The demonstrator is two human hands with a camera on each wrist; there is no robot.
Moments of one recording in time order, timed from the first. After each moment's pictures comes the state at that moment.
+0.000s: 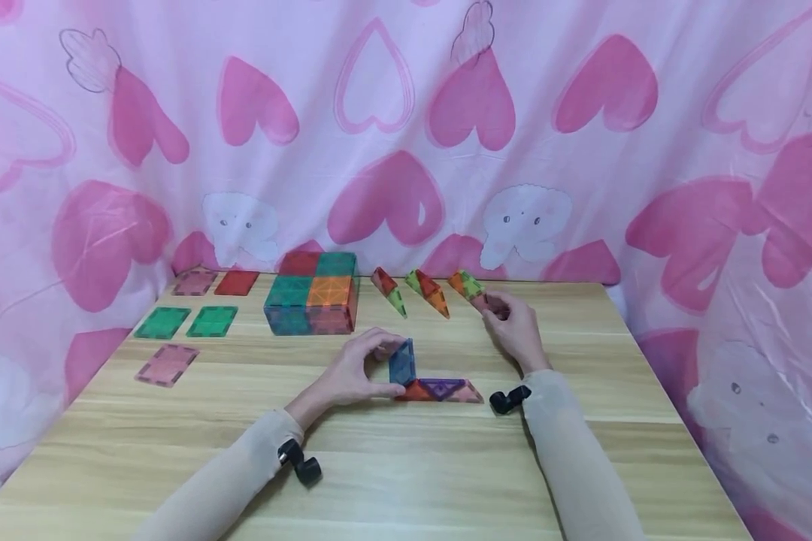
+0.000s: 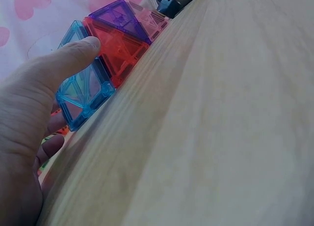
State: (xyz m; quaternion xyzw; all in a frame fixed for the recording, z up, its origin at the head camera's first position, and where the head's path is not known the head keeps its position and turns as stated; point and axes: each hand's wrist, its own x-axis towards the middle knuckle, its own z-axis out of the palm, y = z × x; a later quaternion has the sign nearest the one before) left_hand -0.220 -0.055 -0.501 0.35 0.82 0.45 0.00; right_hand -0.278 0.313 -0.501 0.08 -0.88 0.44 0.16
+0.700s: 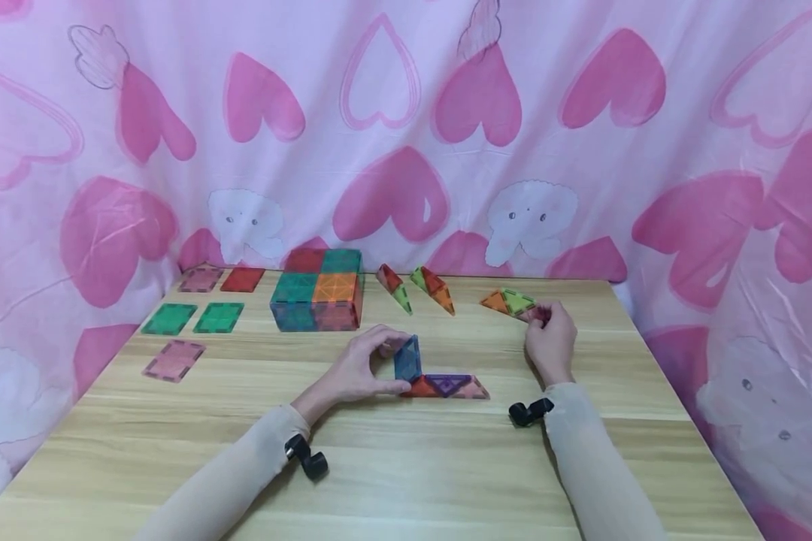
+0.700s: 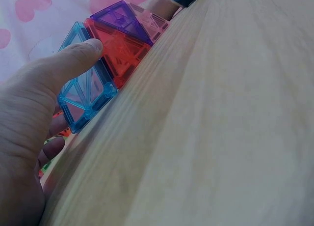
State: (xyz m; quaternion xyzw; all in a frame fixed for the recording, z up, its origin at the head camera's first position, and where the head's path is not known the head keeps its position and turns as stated) left_hand -0.219 -0.057 -0.501 0.36 0.82 0.45 0.00; right_hand -0.239 0.328 -0.501 -0.13 -0.87 0.40 0.24
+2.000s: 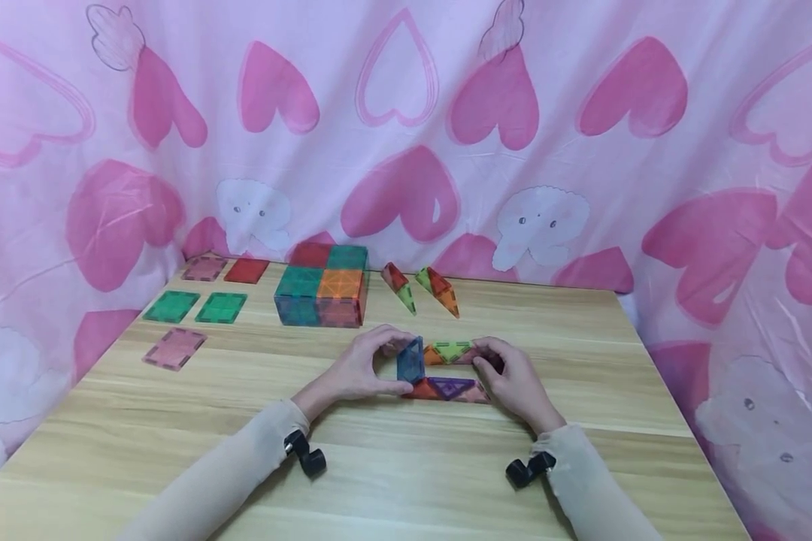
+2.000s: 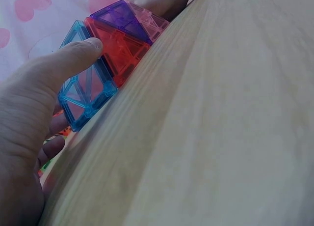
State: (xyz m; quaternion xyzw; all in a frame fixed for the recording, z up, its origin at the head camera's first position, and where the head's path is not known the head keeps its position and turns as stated) left_hand -0.217 -0.057 -0.502 0.36 0.81 0.47 0.00; right_hand -0.184 0.279 -0.502 0.19 -0.87 0.45 0.07
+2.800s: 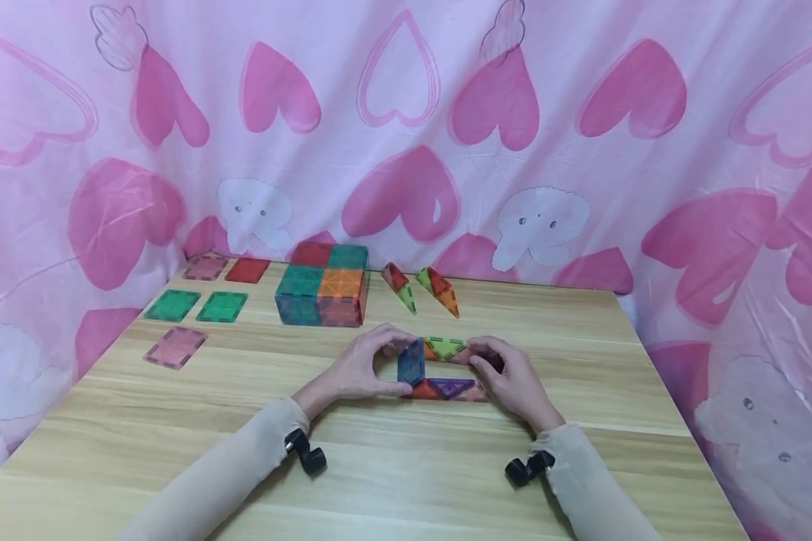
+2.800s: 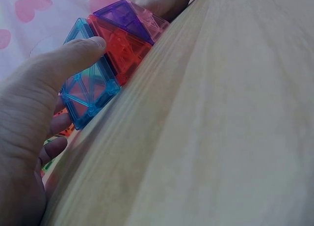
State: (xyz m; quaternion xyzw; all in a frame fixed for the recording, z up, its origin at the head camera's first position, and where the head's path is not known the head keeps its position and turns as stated) left_hand -0.219 -0.057 -0.504 0.38 0.80 0.46 0.00; right_hand -0.185 0.282 -0.503 0.18 -0.87 0.46 0.05
